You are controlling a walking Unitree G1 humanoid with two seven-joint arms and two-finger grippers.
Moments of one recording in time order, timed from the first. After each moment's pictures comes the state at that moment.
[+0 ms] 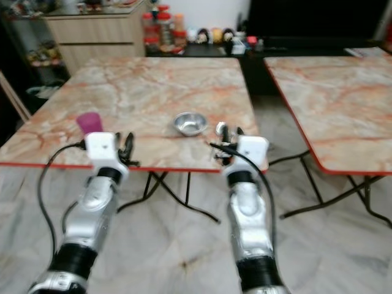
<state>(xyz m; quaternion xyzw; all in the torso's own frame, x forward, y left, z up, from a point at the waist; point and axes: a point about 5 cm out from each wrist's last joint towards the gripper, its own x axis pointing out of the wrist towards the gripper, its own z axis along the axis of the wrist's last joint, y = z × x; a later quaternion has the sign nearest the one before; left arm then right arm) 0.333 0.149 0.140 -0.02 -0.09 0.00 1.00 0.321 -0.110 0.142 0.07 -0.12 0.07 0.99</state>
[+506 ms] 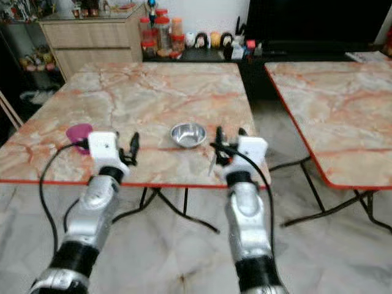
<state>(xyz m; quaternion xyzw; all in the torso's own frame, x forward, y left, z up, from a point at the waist) 0.336 0.139 0.142 -0.02 -0.09 -0.02 1.00 0.322 -0.114 0.141 0.08 -0.12 0.06 0.99</state>
